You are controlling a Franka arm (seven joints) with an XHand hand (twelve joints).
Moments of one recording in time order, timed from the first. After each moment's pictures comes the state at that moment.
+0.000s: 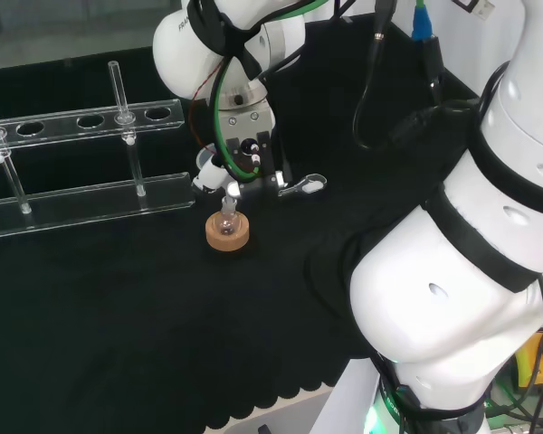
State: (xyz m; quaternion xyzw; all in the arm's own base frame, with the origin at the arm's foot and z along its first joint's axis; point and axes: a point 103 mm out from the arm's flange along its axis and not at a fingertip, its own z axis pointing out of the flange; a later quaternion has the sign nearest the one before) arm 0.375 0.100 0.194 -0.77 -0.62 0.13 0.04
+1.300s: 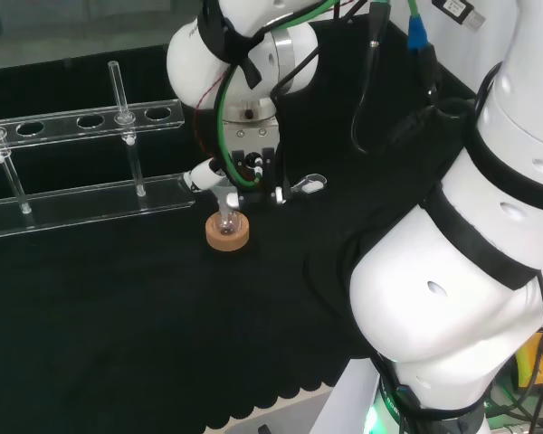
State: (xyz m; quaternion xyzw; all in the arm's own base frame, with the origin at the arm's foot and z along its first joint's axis) arm 0.370 0.102 0.174 -0.78 -0.61 0.09 0.10
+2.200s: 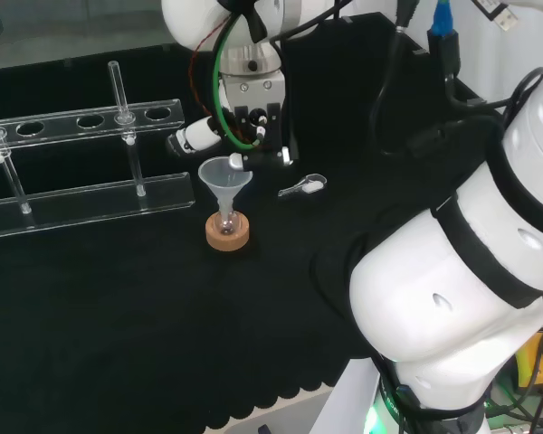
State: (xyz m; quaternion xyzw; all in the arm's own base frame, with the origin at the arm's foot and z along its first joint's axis) arm 0.366 0.098 0.250 -0.77 -0.62 0.09 0.09
